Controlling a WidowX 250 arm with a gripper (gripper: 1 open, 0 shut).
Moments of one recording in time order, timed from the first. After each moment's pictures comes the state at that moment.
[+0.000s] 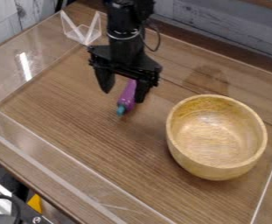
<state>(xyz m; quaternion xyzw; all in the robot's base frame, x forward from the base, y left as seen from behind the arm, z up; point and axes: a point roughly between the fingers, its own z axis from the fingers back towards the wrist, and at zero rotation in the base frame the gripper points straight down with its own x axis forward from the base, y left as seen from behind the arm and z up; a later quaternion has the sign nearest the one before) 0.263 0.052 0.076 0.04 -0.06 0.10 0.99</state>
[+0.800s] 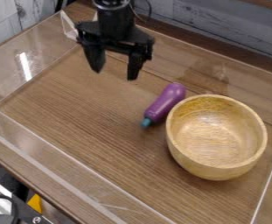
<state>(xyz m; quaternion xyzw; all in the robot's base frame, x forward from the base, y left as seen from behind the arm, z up) 0.266 0.056 0.117 0.03 -0.08 0.14 0.99</state>
